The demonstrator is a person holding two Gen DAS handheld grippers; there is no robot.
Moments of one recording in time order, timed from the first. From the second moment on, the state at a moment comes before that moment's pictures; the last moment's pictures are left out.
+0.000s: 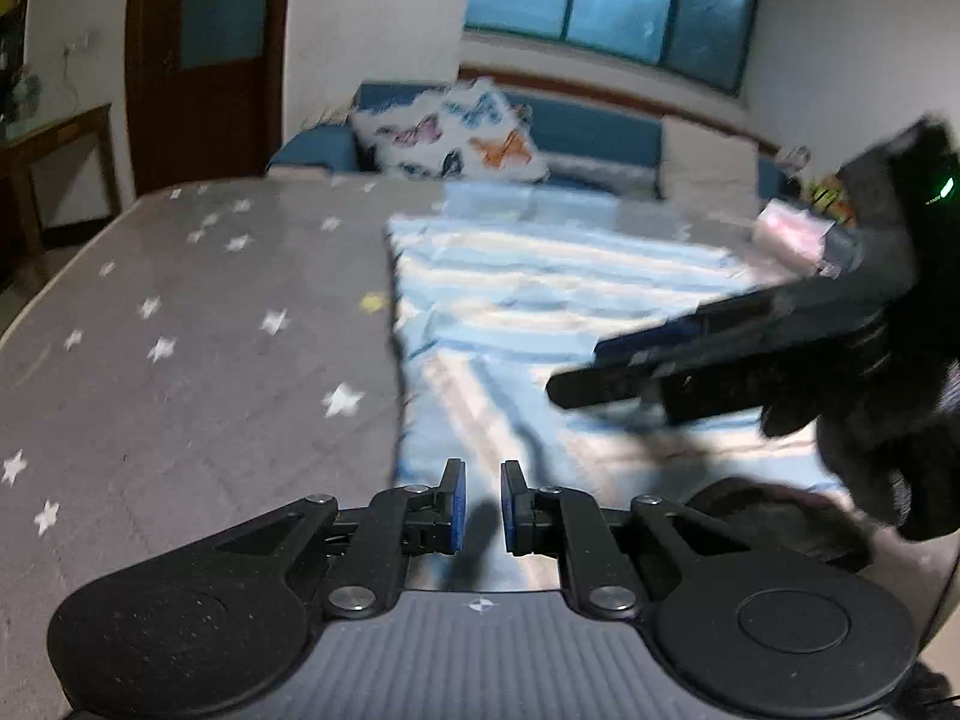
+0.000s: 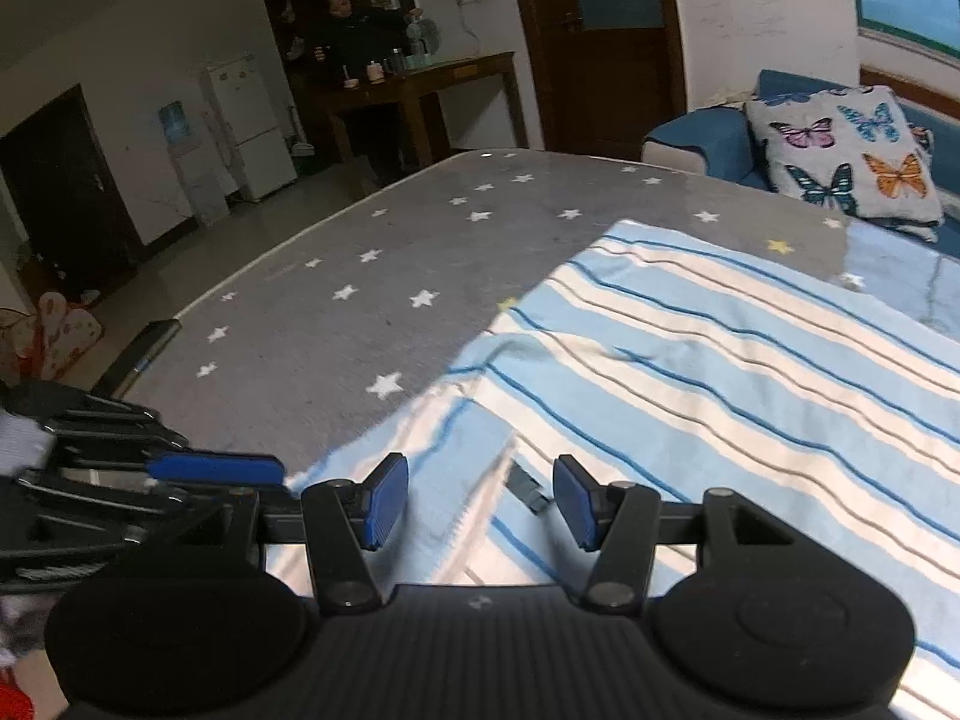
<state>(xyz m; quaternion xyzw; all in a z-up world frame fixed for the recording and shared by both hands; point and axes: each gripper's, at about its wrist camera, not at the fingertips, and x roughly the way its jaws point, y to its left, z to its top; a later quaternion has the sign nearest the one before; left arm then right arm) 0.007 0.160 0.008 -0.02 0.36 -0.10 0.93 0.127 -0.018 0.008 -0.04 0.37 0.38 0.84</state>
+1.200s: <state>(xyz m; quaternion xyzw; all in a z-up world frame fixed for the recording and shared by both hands) 0.032 0.117 -0.007 0.03 0.36 -0.11 0.92 0.069 -0.060 0.011 -0.16 0.37 0.37 0.84</state>
